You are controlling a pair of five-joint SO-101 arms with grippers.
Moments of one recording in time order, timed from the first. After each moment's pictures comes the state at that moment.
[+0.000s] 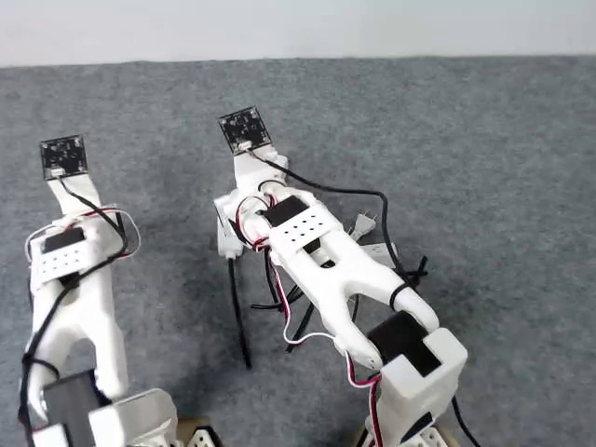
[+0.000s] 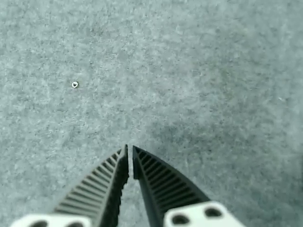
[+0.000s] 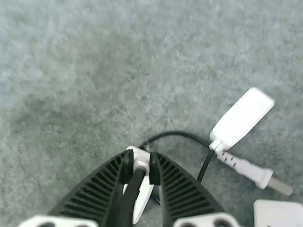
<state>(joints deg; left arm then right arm) -25.5 -8.0 40.4 38.6 -1.6 -36.8 13.3 10.6 33.5 -9.7</state>
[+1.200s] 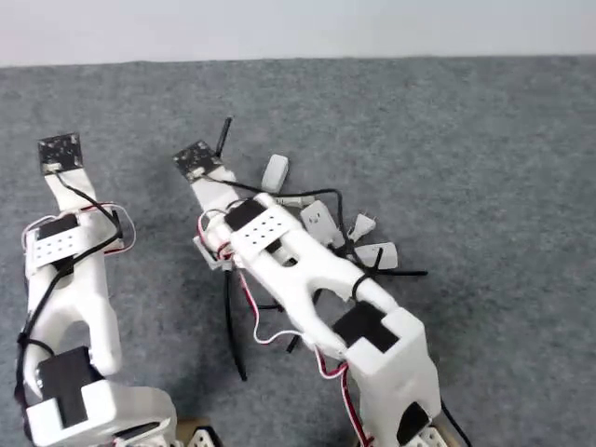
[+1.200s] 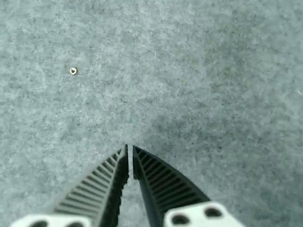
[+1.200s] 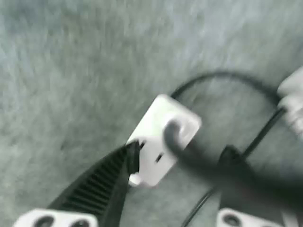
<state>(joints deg) -26.4 -1.9 34.8 42.4 -1.5 -44.0 26.2 -3.7 53.4 -5.5</state>
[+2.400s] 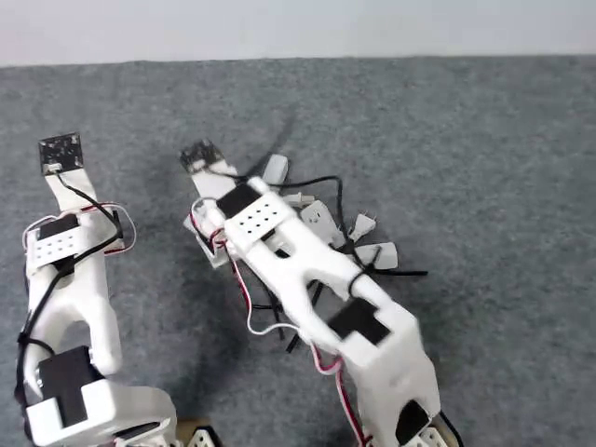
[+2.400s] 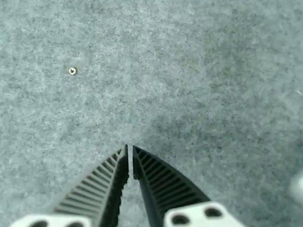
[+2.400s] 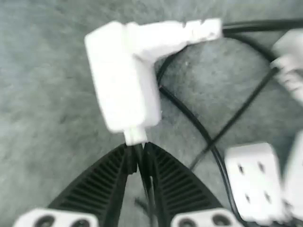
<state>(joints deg) -26.4 -1.7 34.8 41.8 -1.5 -43.3 25.1 -14.8 72.0 -7.1</state>
